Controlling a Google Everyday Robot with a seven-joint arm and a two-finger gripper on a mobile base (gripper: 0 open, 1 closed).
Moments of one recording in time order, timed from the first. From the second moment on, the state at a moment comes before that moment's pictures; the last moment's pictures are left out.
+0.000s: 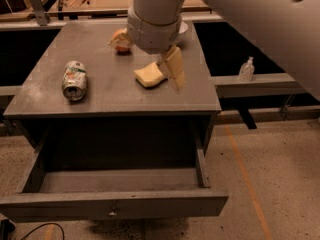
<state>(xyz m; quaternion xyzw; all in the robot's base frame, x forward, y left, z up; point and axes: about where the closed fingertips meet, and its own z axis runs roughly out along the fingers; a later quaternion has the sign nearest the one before) 0.552 0.026 0.952 -0.94 0.29 -0.10 0.13</state>
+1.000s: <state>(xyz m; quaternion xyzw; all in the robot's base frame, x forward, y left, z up) 0.605 0.104 0.951 -0.97 0.04 -0.15 0.16</state>
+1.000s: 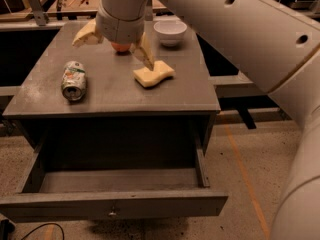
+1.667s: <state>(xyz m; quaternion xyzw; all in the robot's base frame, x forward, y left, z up) 0.615 0.127 0.946 -0.97 0.00 -0.15 0.17</state>
